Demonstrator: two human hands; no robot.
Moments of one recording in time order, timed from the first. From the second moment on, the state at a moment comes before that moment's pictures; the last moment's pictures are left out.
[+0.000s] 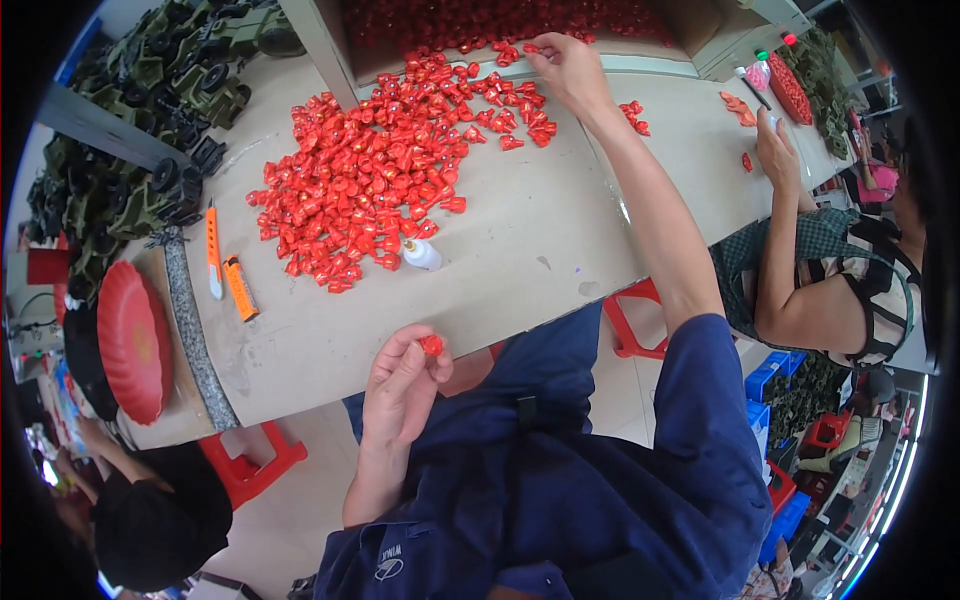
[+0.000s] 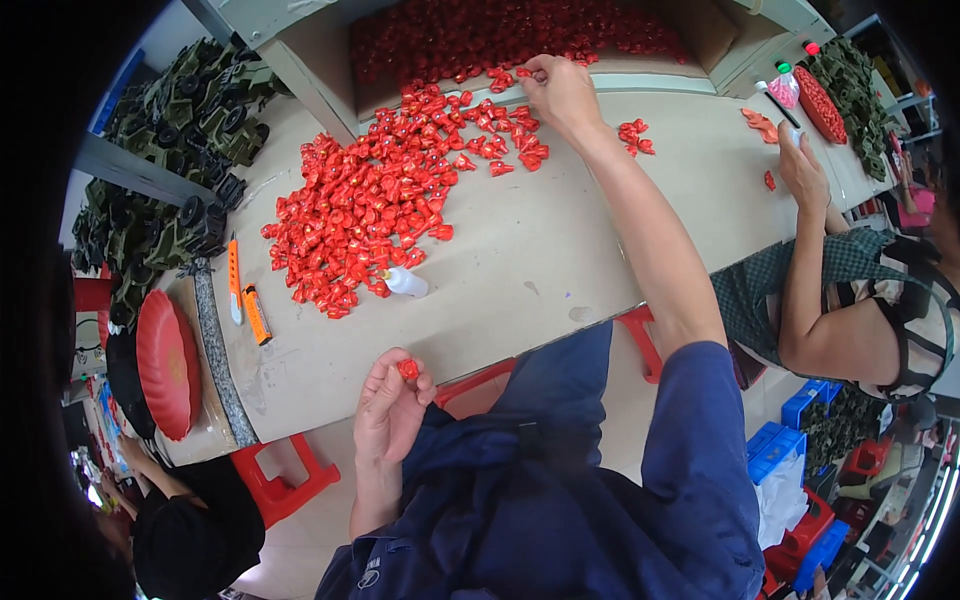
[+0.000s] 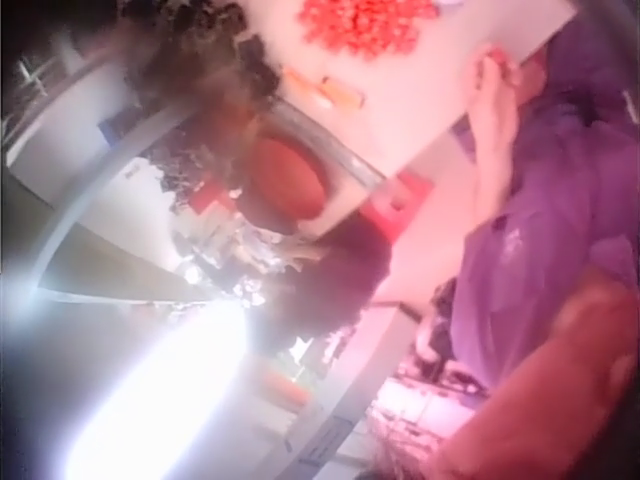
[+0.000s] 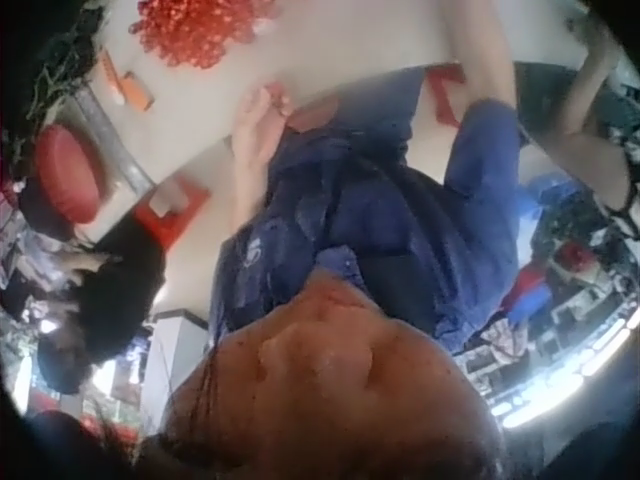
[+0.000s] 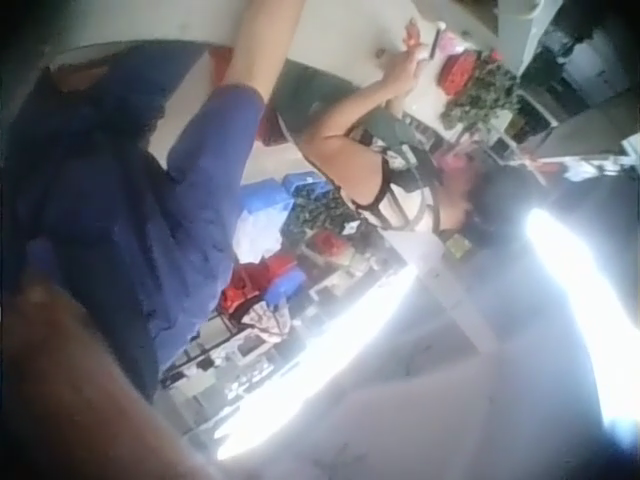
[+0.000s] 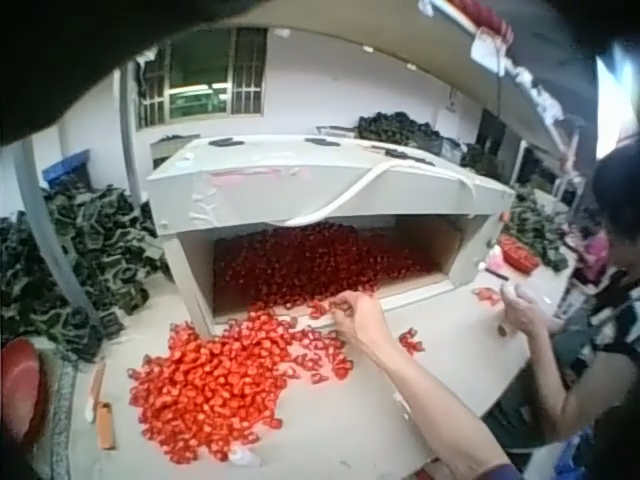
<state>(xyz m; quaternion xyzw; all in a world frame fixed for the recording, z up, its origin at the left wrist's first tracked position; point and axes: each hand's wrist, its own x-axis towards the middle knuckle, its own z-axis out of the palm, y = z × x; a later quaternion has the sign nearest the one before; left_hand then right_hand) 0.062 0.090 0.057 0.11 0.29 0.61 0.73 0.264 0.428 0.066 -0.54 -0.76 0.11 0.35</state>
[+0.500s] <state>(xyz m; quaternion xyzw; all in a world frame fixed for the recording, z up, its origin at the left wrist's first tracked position) 0.074 0.091 0.058 0.12 0.28 0.59 0.74 0.268 0.234 0.065 -0.43 -0.86 0.09 0.27</state>
